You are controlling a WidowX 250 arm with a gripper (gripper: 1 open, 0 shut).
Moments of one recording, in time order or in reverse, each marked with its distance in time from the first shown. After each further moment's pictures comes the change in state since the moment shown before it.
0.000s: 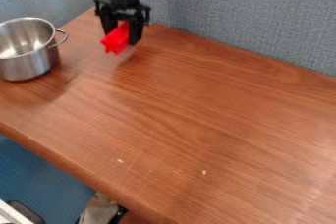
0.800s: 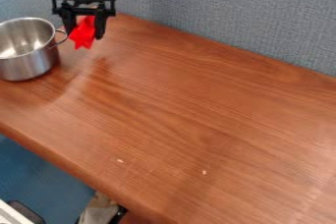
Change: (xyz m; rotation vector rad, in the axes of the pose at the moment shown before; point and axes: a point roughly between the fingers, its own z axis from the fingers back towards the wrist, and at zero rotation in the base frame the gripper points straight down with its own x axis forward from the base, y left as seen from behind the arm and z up) arm -0.032 0.030 0.033 0.009 0.106 0.356
